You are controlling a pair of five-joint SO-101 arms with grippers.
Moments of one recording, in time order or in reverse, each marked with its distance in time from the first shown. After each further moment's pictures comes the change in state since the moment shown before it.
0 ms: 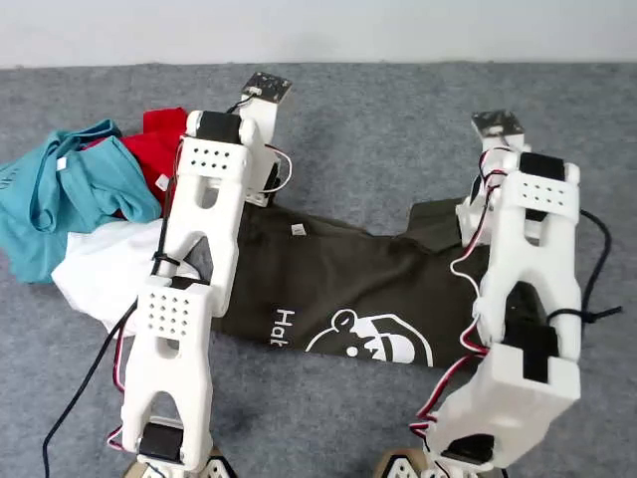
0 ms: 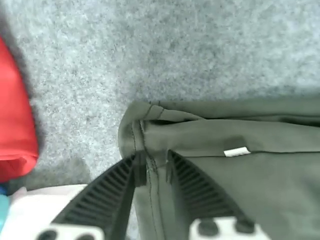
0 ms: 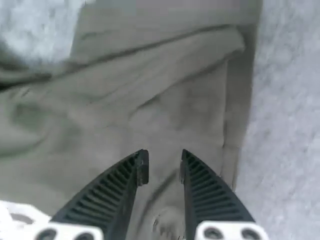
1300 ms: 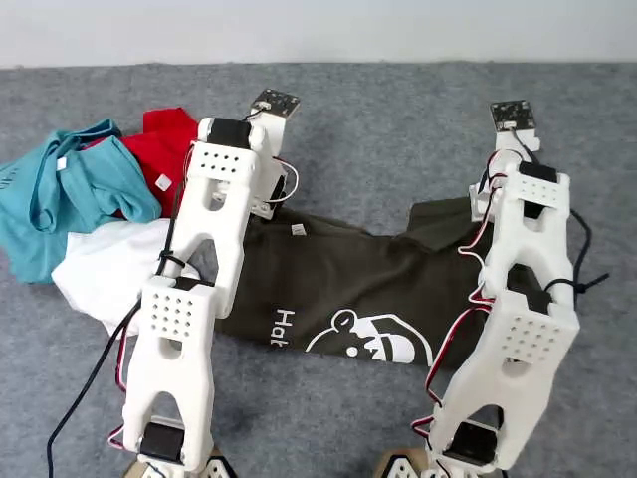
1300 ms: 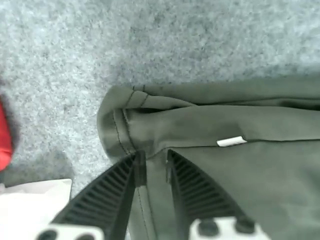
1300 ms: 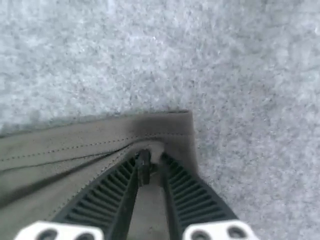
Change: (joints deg) left arm 1.3 0.0 4.6 0.0 0.0; right arm 3.5 23.8 -13.1 -21.5 -0.4
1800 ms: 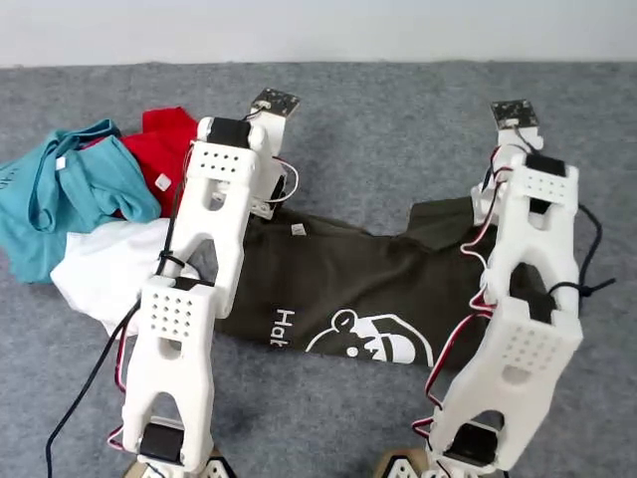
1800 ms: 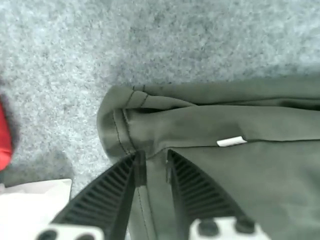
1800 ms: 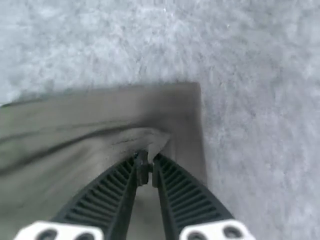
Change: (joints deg) left arm 0.0 0.0 0.0 0.0 0.0; right arm 0.0 -5.8 -0.2 11.0 0.7
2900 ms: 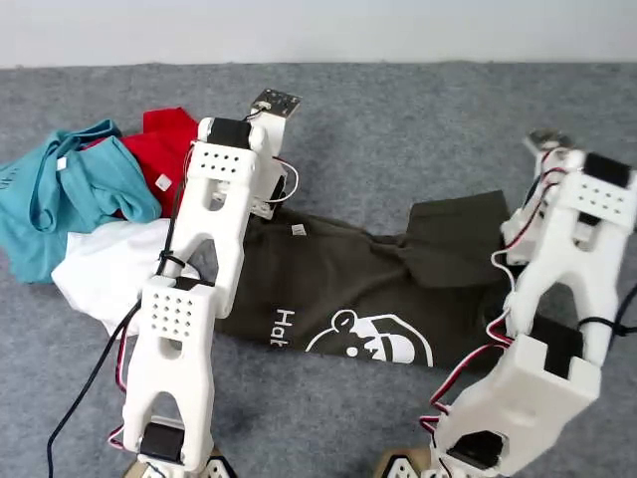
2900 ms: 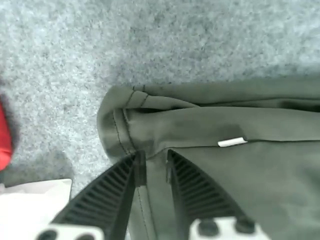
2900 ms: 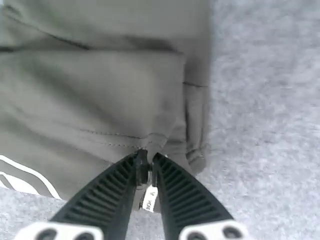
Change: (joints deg) left arm 0.0 0.0 0.0 0.0 0.0; right arm 7.5 -14.5 8.1 25.3 5.4
